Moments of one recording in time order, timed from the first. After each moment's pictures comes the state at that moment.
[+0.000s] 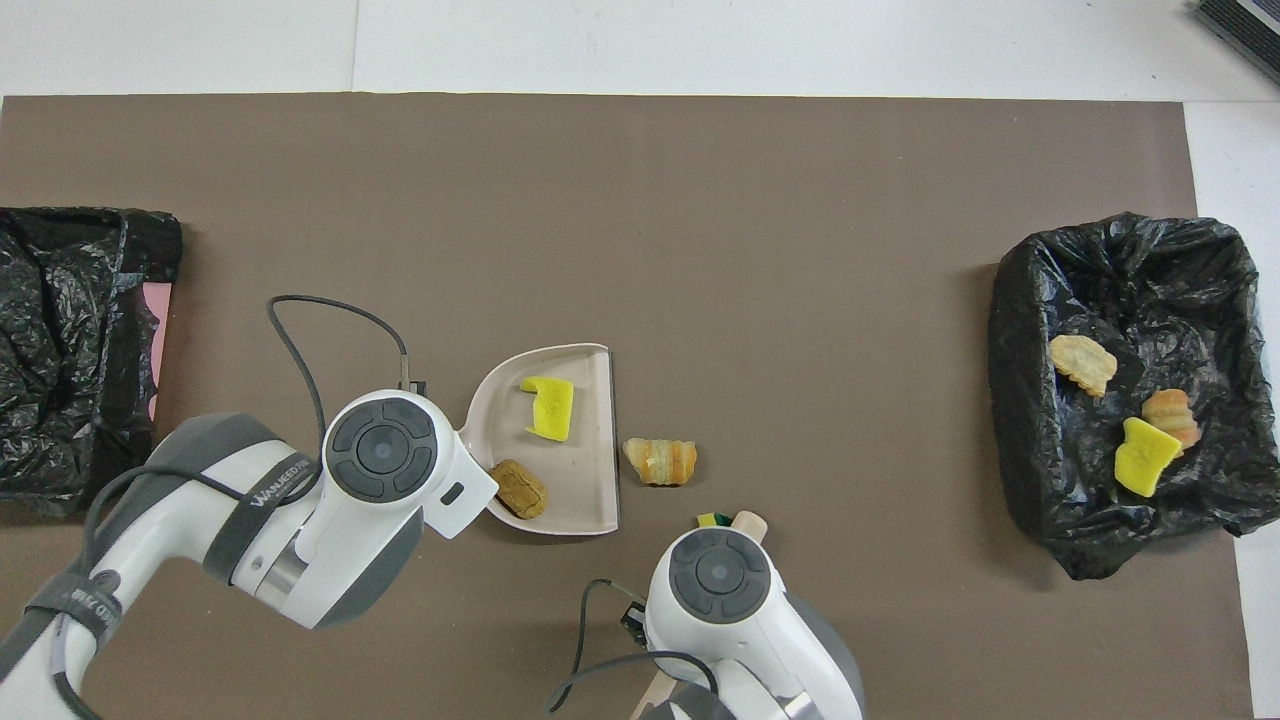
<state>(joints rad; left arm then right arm) -0.50 0.00 0.01 -2.28 0.28 2.21 0.94 0.68 -0.01 0.09 -2.30 0.35 2.00 1.15</state>
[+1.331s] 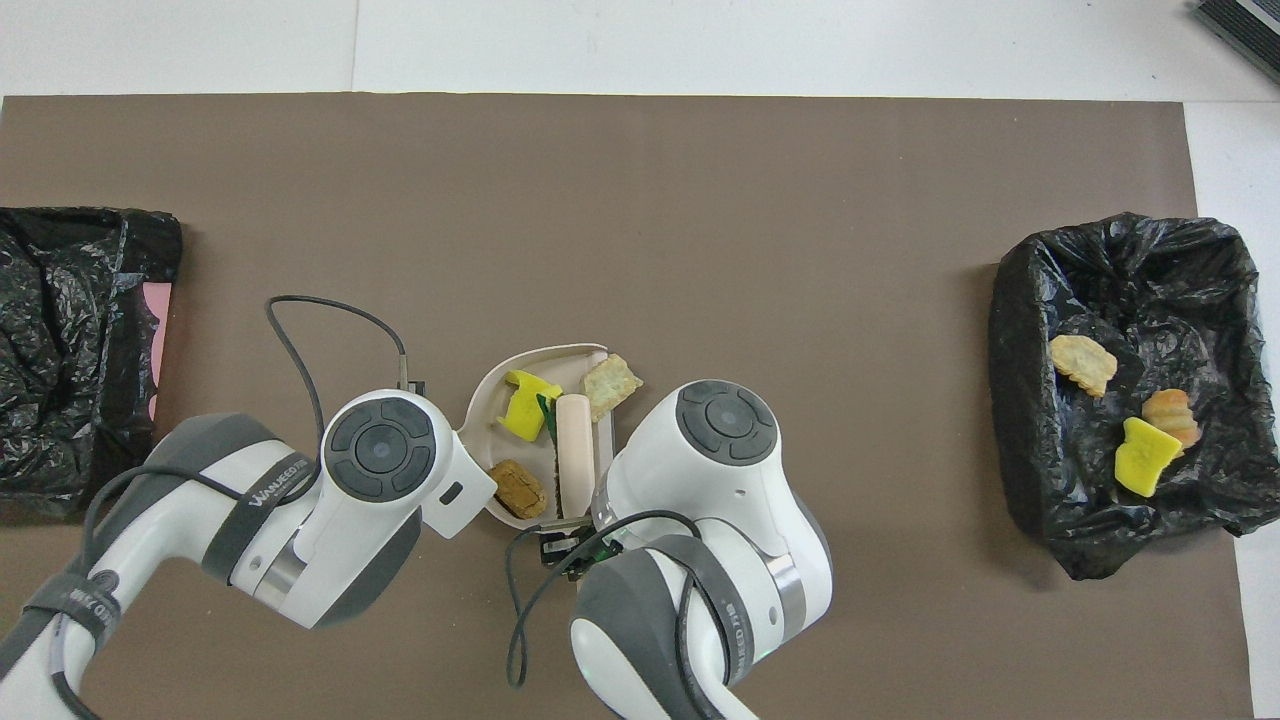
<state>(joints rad) -0.50 0.00 0.02 -2.28 0.28 2.21 0.94 0.59 0.17 0.09 -1.96 0.54 1.95 0.34</state>
